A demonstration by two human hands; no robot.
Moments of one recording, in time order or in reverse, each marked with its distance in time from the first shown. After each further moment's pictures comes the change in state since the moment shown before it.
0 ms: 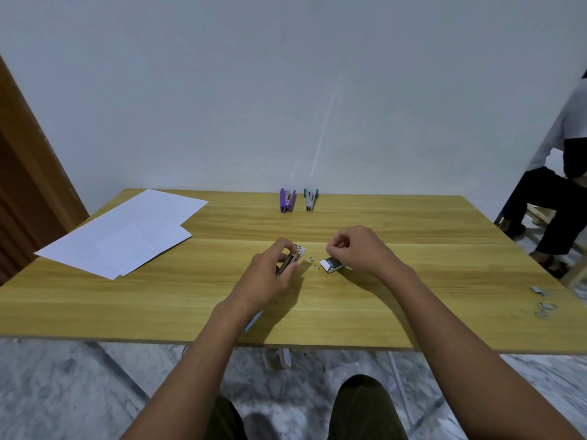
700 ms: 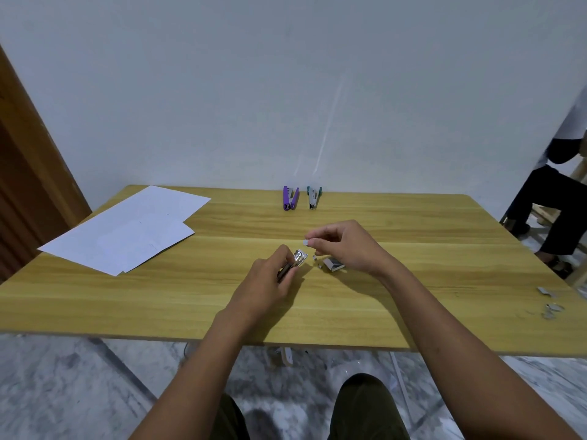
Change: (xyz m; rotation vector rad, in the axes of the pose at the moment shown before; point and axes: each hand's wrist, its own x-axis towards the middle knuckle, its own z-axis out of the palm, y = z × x) left_hand -0.010 -0.021 0.005 0.156 0.067 0.132; right_hand -0.002 -0.024 0.009 0.410 -0.114 -0.124
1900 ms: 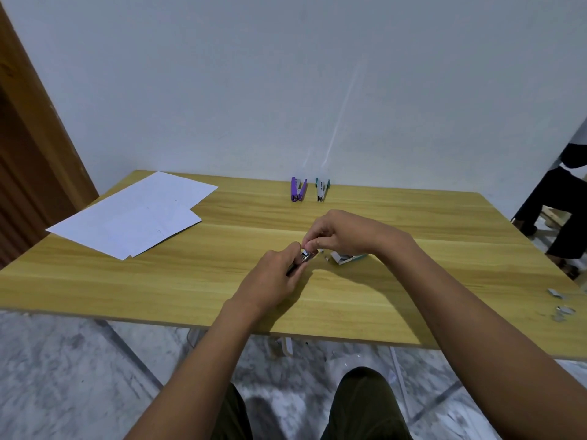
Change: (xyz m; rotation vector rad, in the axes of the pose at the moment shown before) left_hand 0.000 0.001 0.000 0.093 -0.030 0.053; right_hand 0.021 -0.032 0.000 -0.513 -0.374 -0.087
